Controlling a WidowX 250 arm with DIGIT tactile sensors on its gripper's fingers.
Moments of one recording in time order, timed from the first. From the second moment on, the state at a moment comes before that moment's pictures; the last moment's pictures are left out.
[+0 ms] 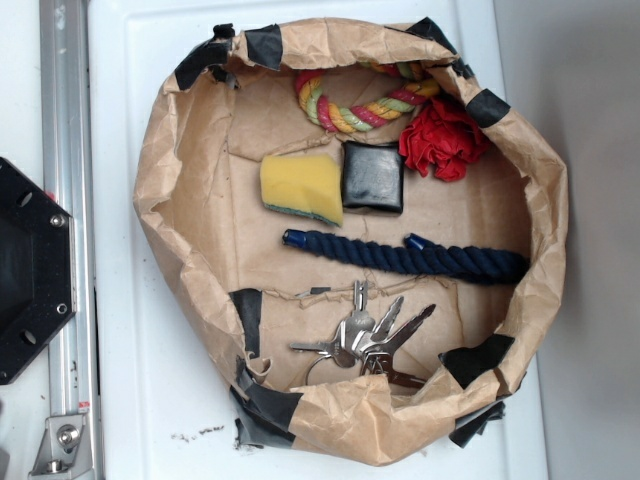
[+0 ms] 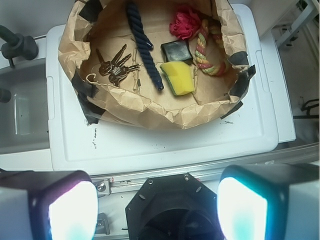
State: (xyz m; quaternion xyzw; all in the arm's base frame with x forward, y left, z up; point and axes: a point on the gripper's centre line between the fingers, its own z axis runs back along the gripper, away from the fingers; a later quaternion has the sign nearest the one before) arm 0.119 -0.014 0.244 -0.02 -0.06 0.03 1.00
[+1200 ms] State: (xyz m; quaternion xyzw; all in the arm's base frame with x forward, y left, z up) arm 0.262 -0.010 0.113 0.00 -0.01 -0.04 1.00
